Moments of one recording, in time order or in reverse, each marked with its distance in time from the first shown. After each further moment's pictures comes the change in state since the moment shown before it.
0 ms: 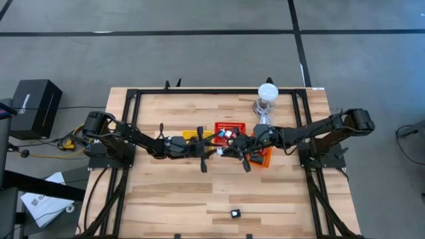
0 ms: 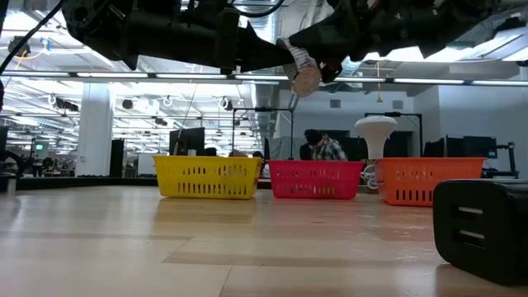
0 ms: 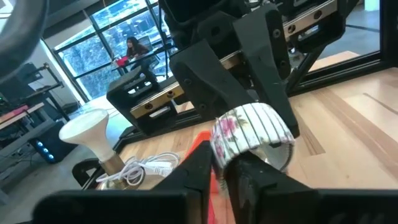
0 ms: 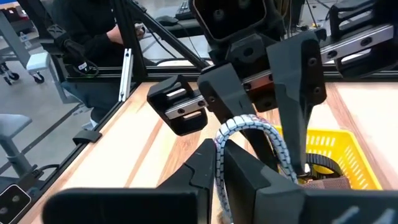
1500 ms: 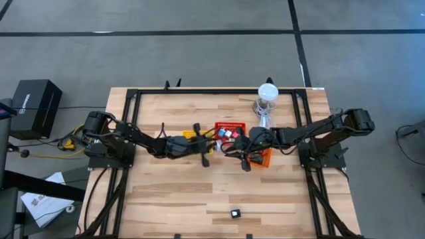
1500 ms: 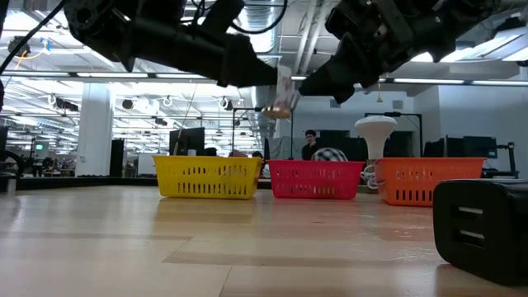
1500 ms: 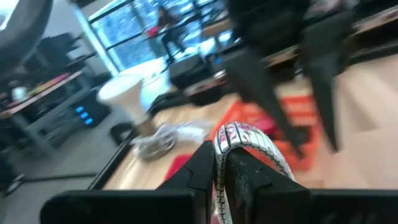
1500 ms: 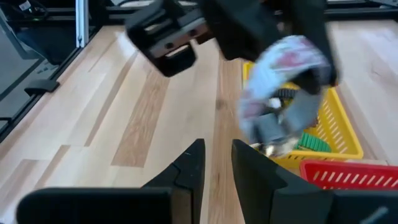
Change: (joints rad) left arm 0.012 0.000 -0.001 -0.073 -0.152 -0.030; right arm 0.000 0.000 0.000 -0.220 0.113 -0.031
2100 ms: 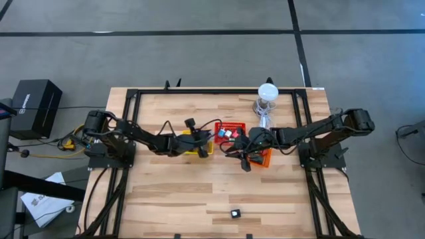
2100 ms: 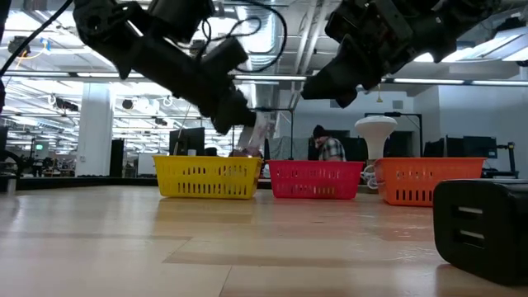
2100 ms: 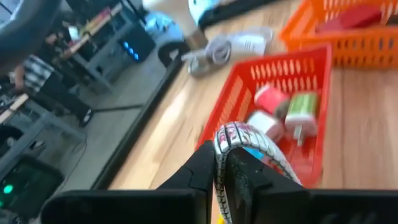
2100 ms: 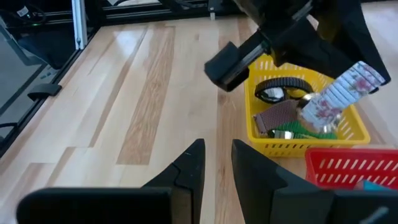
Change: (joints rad) left arm 0.054 0.000 0.000 -0.274 -0.235 -0.030; right arm 0.001 0.000 0.000 -0.020 0.000 0.062
